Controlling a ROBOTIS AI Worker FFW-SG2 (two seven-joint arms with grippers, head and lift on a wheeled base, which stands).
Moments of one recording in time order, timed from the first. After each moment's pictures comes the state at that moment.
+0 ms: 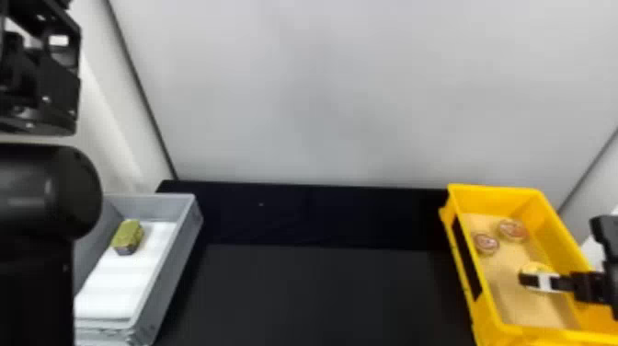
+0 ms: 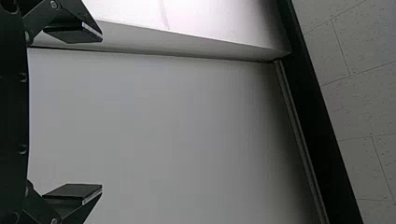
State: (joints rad) left arm -0.34 0.16 0.07 -2.22 -0.08 0.22 0.07; right arm -0.33 -0.34 -0.28 -1.10 0.22 0.83 0.47
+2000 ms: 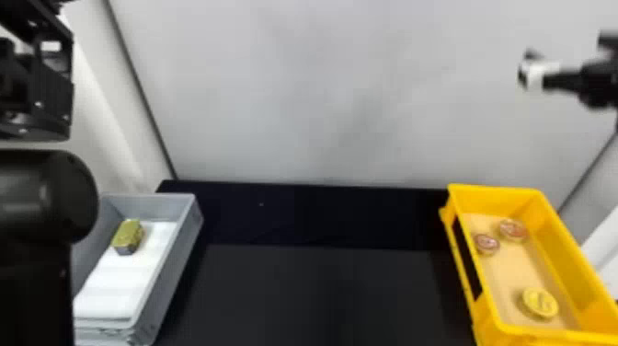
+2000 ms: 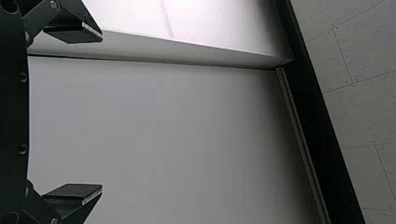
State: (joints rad) left arm -0.32 0.14 0.10 -2.23 -0.08 0.21 0.07; right arm -0.42 -0.31 -0.06 -2.04 0.11 0.95 0.07
